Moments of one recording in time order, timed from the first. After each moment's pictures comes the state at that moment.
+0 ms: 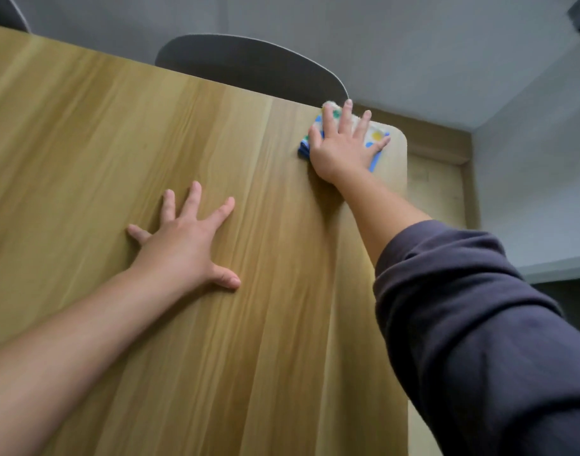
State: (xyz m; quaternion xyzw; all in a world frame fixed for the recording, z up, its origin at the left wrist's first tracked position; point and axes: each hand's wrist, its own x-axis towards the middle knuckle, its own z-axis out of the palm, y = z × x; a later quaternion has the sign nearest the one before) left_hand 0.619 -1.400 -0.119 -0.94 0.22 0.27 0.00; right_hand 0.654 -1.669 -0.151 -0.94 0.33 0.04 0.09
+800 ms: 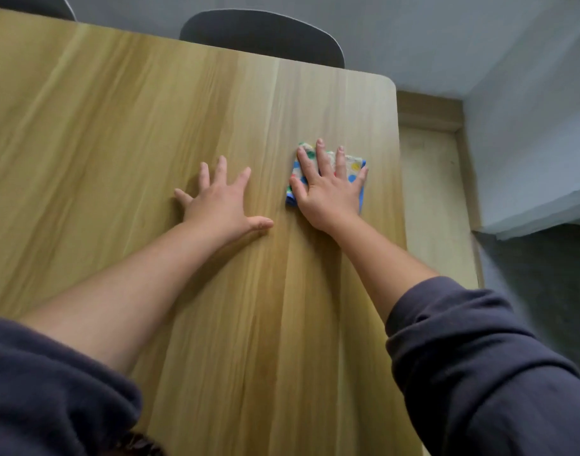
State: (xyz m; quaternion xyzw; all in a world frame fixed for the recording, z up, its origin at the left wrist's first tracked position) left_hand 0.552 -1.357 -0.110 -0.94 0.25 0.21 -0.03; right_hand 0.483 -1.529 -0.154 -0.96 0.26 0.04 0.09
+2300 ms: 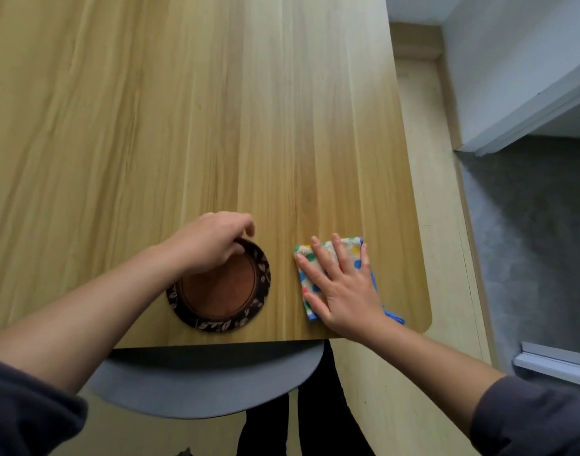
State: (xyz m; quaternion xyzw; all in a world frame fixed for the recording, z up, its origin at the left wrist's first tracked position) left_hand 0.399 -1.118 -0.088 -0.80 0.52 0.29 -0.10; right_hand 0.157 -1.268 -0.138 -0.98 0.12 0.11 0.06
